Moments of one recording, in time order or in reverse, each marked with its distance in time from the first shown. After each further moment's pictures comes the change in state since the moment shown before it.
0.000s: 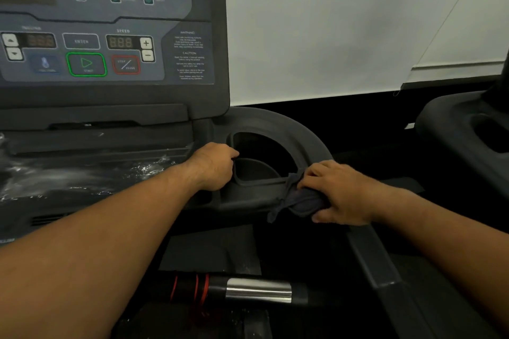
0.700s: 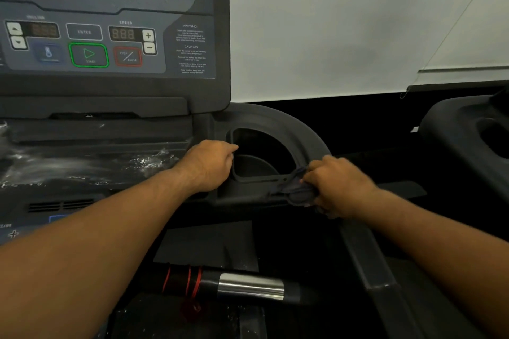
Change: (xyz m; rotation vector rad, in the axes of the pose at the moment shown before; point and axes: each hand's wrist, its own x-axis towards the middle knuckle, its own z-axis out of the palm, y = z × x) left_hand -0.008 -0.008 0.012 -0.026 0.160 0.070; right_hand 0.011 -0.017 -0.008 -0.151 0.077 0.092
